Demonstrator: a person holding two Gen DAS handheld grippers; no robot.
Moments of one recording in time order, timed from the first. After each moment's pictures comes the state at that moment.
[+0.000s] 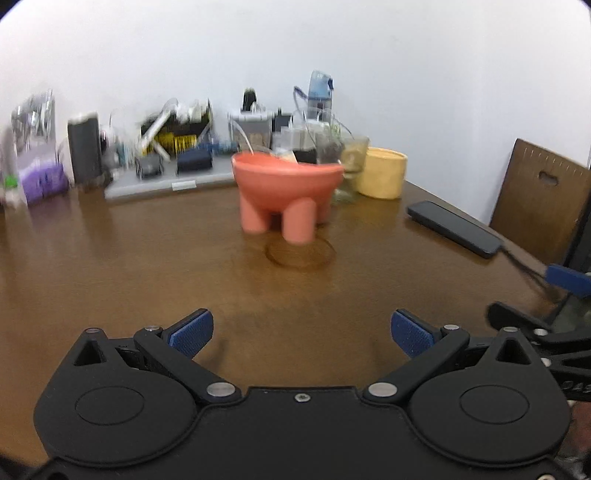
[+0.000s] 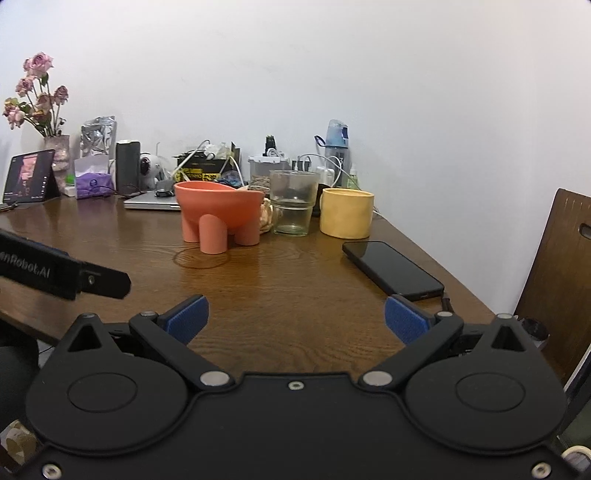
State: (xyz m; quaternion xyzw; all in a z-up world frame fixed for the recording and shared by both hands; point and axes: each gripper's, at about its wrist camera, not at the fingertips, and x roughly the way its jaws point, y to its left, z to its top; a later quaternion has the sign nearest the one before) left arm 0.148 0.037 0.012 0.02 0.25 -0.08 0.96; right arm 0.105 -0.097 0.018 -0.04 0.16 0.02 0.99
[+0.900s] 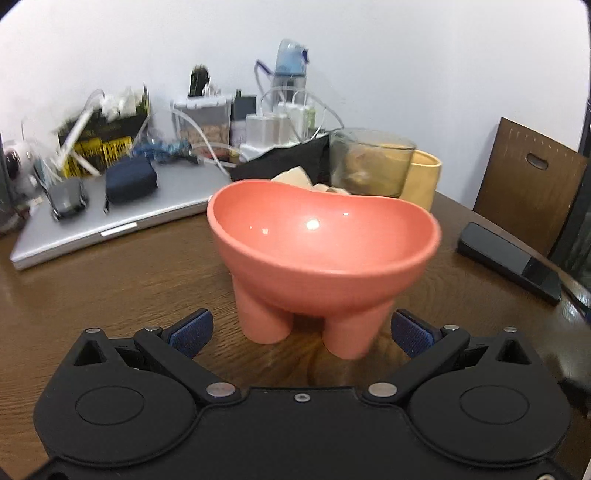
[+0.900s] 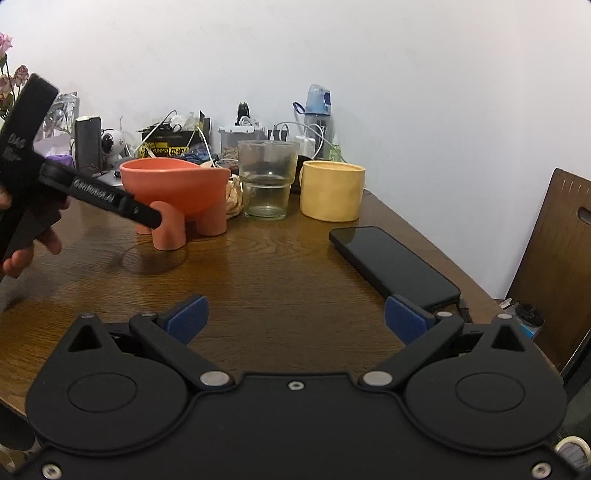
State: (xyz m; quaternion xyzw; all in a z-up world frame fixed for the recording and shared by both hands) left arm 0.342 0.049 -0.009 0.02 0.30 -0.20 0.93; right arm 0.187 -0.093 0.005 -0.04 0.21 -0.01 0.98
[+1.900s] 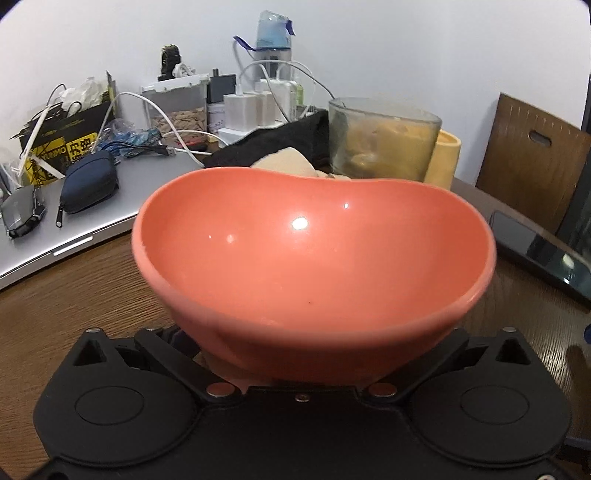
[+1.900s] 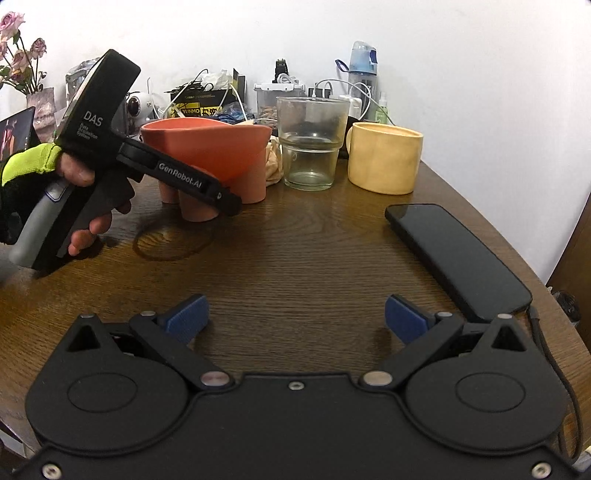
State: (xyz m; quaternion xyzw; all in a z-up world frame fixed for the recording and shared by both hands) left arm 0.387 0.025 -0.028 0.05 0.31 -0.21 0.93; right arm 0.237 -0.081 -0.008 -0.05 0.28 0.05 0.96
